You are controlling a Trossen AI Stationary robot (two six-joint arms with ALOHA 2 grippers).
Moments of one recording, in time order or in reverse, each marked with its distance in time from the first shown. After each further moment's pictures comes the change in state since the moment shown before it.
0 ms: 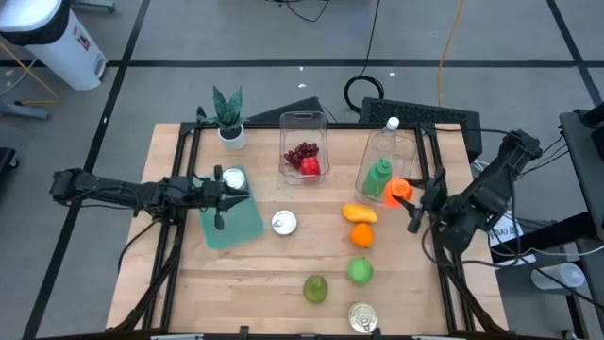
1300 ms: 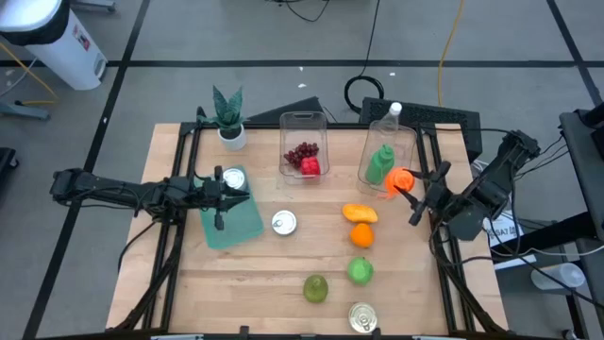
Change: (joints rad) left arm 0.000 0.000 0.000 -0.019 0.003 -0.055; right arm -0.015 -0.163 -0.115 0.317 0.124 -0.448
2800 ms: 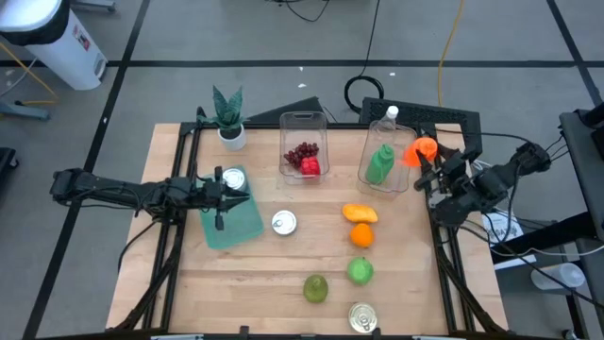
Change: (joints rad) left arm 0.000 0.000 0.000 -0.028 -0.003 0.023; right arm -0.261 -0.111 -0.036 -0.545 0.209 0.606
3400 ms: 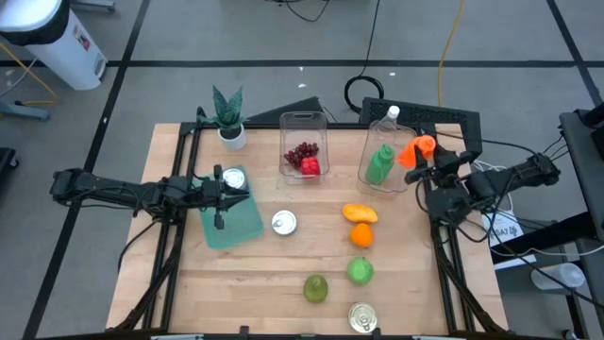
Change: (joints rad) left arm 0.000 0.000 0.000 0.061 -0.002 0.013; right arm -0.203 -0.002 -0.106 0.415 0.006 -0.177
